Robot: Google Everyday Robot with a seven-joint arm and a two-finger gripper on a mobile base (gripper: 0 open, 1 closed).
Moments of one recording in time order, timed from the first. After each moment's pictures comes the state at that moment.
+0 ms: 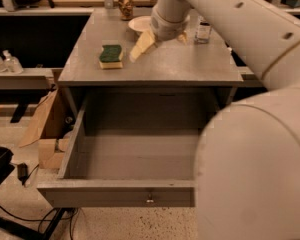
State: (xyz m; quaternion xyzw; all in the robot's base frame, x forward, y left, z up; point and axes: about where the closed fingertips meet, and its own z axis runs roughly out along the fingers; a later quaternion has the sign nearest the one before) arm 0.730 -0.051 0.893 -0.26 0.94 0.03 0.20
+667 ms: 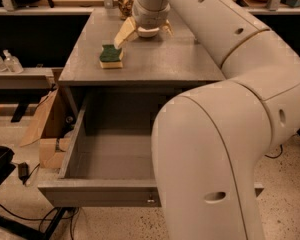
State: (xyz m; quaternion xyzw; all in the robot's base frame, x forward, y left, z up) arm 0.770 -0.006 0.908 -0.20 0.96 0.03 0.21
